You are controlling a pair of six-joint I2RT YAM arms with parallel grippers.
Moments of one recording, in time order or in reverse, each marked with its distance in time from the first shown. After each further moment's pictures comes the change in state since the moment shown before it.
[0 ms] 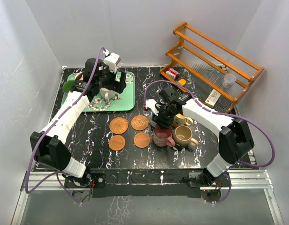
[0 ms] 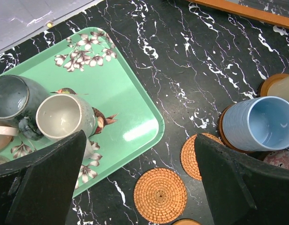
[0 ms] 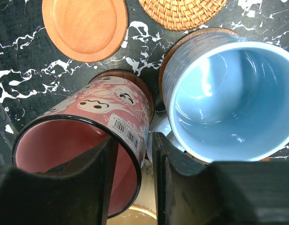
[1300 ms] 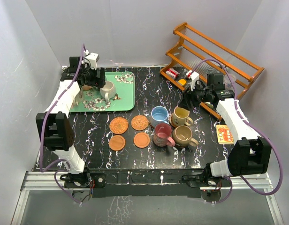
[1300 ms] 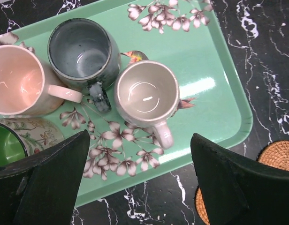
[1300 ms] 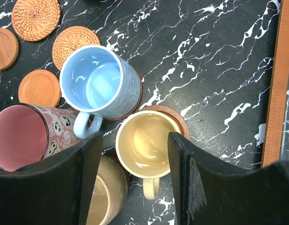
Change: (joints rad) left arm 0.293 0.230 0.086 -0.031 0.070 0.075; right arm -0.541 -0.219 -0.064 0.237 -0.336 0.176
